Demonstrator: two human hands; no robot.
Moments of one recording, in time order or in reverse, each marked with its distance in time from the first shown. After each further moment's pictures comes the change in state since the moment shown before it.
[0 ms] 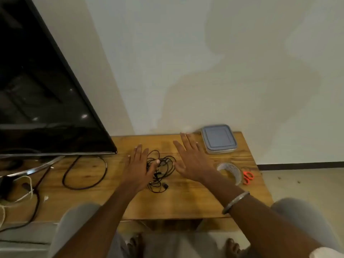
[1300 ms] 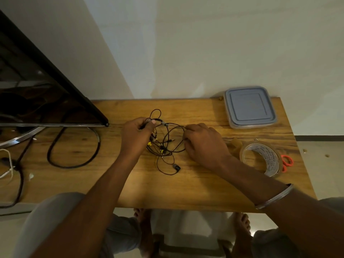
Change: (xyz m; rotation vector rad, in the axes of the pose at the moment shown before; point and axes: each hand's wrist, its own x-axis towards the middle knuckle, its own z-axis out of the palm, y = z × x) left_hand 0.057 -0.005 0.016 -0.861 0.185 -0.330; right_hand 0.035 0.012 0.055 0.122 -0.006 -0.049
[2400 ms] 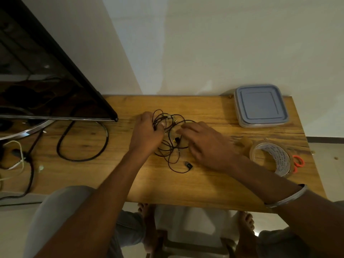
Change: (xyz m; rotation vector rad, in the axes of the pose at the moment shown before) left_hand 0.004 -0.005 -0.001 0.447 -0.045 0.026; right_hand -0.002 -0.005 0.001 0.138 -0.020 -0.226
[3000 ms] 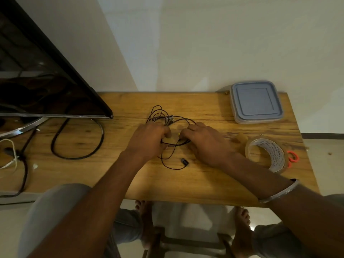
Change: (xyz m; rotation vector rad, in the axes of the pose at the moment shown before) left_hand -0.016 0.006 -0.003 0.560 -0.268 0.436; right_hand 0.001 0.002 0.004 -0.081 -0.081 0.072
